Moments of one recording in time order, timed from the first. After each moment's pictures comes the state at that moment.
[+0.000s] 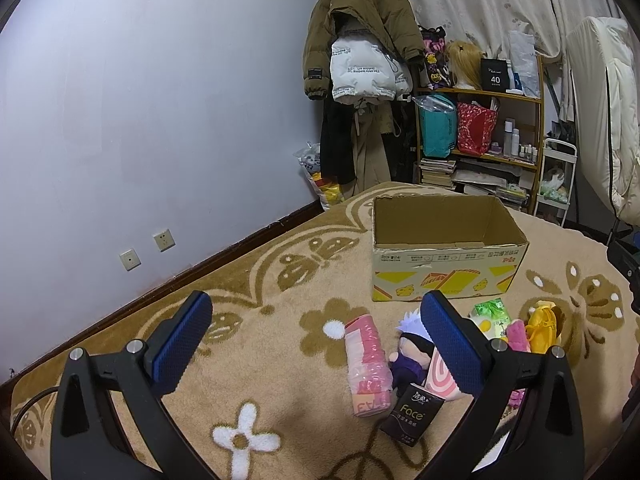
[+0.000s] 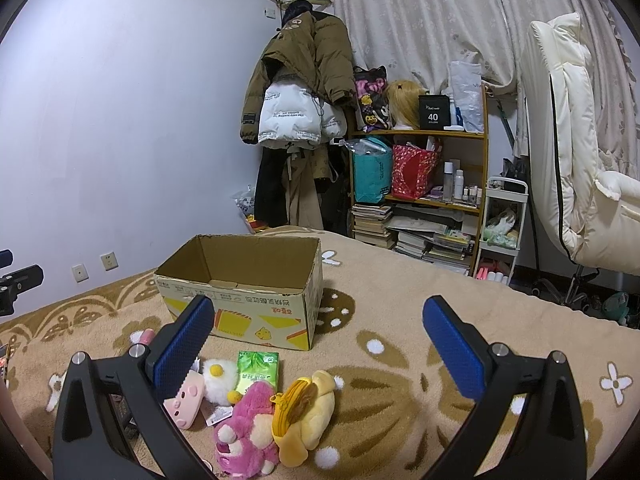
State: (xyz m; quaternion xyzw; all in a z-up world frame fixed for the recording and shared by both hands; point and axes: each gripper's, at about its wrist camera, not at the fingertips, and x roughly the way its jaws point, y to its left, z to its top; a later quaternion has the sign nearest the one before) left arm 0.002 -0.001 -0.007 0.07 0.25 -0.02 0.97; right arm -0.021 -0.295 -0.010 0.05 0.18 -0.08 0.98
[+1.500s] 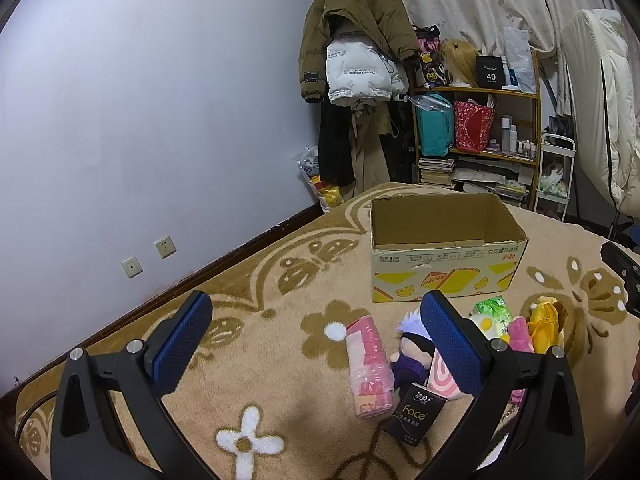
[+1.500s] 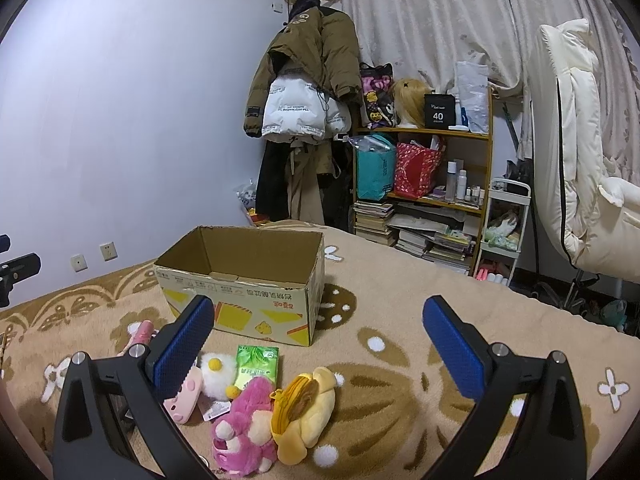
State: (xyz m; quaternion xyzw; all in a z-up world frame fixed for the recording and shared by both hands) left arm 0.002 0.000 -0.005 0.09 0.24 -0.02 0.97; right arm -0.015 -0.281 -0.014 0.05 0.18 -0.08 0.98
